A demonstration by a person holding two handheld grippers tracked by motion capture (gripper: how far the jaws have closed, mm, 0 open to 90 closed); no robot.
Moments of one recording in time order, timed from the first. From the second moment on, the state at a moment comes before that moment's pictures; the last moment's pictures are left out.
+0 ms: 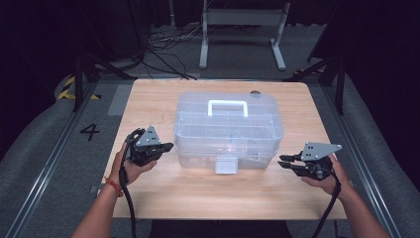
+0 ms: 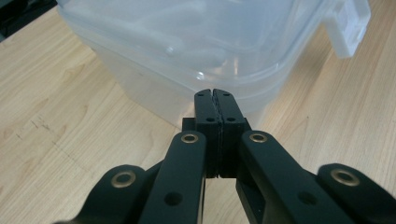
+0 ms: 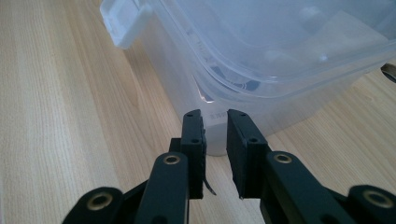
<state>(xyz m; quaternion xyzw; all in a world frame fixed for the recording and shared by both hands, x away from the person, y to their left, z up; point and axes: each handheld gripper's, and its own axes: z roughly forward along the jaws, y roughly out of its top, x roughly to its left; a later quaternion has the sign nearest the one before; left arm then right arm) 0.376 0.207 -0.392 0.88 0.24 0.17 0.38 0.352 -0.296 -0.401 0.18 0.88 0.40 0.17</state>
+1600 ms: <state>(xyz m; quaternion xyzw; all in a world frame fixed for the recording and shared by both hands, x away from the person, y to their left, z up) 0.321 0.278 -0.477 0.86 0.36 0.14 0.32 0.334 -0.392 -0.472 0.36 0.84 0.37 0.17</state>
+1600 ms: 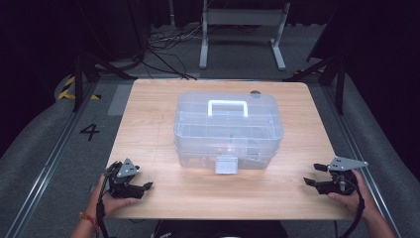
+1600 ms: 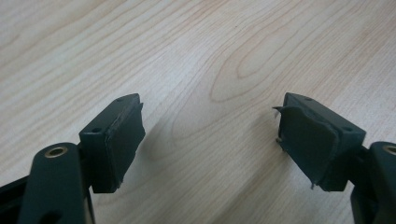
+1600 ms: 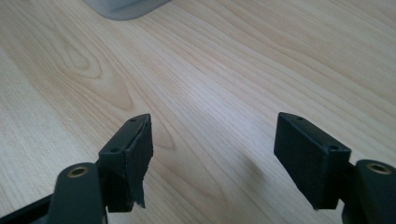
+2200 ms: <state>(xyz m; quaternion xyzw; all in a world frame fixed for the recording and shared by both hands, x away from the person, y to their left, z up) 0.317 0.285 -0.482 0.85 0.38 0.15 0.34 0.332 -0.405 -0.487 0.40 0.82 0.37 0.18</state>
